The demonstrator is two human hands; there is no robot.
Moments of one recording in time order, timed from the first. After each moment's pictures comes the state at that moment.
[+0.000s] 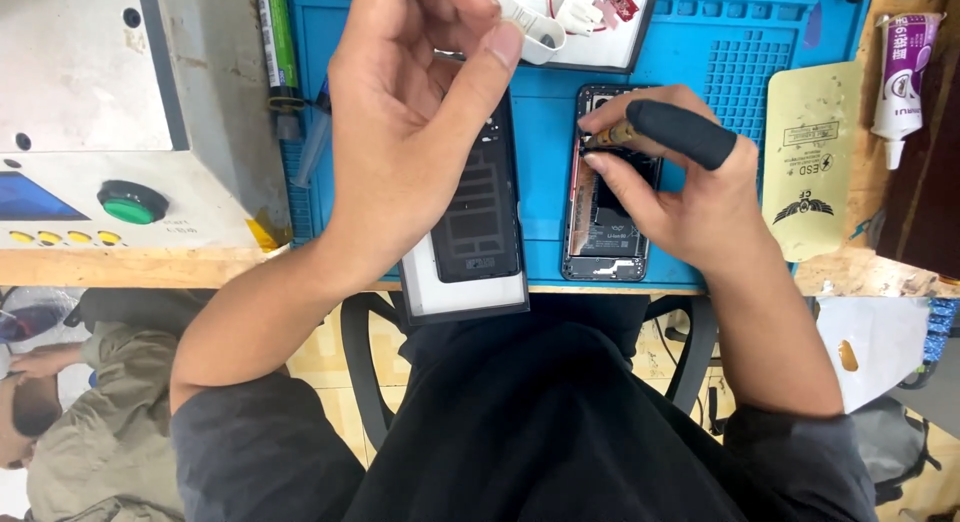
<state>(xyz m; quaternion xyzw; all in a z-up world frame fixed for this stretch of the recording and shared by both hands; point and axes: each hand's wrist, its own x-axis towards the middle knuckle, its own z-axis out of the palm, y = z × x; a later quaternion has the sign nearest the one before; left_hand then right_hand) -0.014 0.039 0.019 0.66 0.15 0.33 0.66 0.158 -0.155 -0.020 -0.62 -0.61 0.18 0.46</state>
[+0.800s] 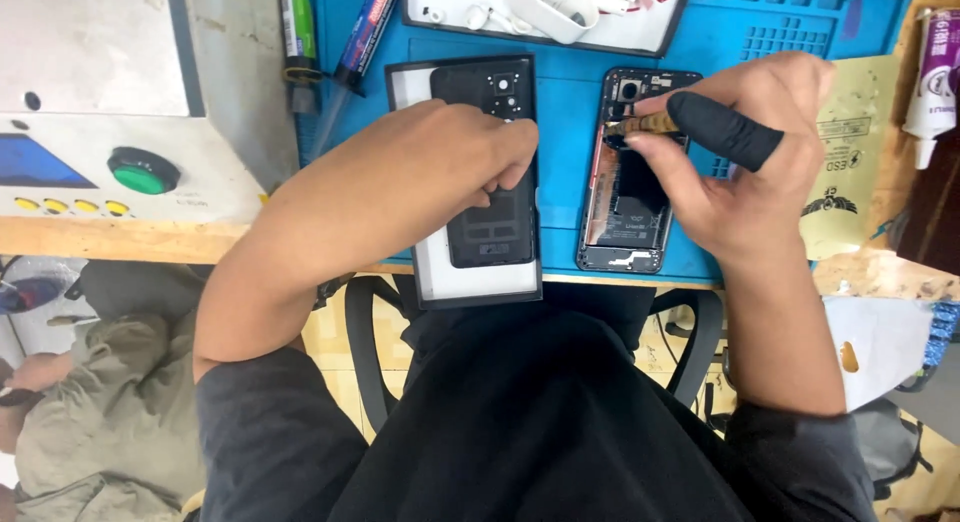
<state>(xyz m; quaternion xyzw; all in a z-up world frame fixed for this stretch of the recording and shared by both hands) -0.037 0.066 0.031 0.92 0.01 -0.20 0.35 0.165 -0.162 -0.022 -0.70 -0.61 -0.01 0.36</state>
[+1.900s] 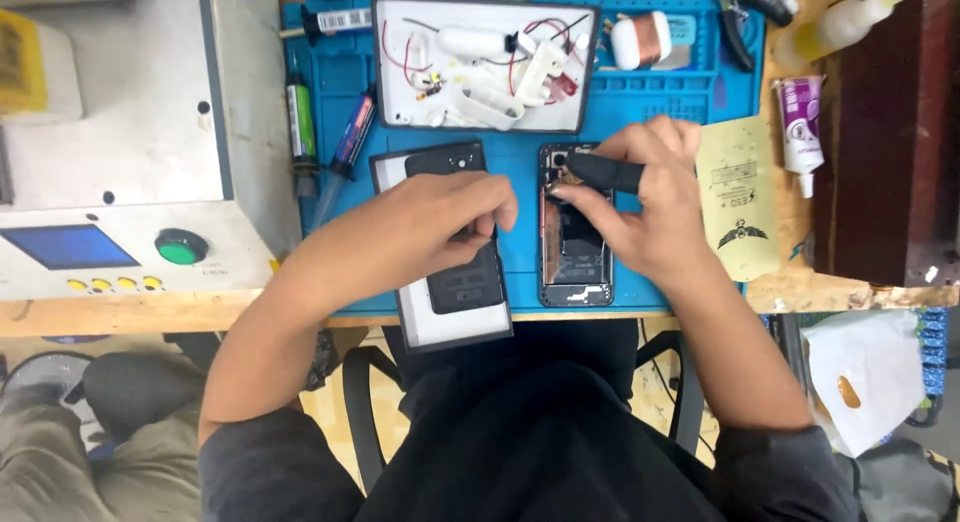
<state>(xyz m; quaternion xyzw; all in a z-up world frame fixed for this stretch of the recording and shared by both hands) -0.031 0.060 0.045 0.88 -0.01 -0.13 0.46 0.168 -0.156 -0.026 -0.72 -0.60 -0.01 0.35</state>
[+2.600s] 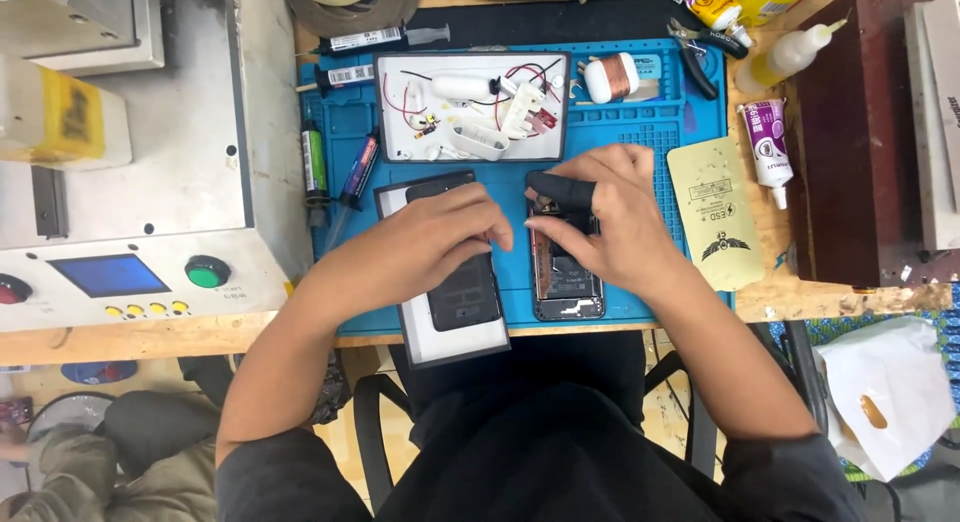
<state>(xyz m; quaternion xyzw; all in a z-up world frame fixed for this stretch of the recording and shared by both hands) -0.026 0.055 0.037 0.90 -0.06 0.00 0.42 0.159 -0.145 -0.011 -0.68 -0.63 -0.02 0.38</state>
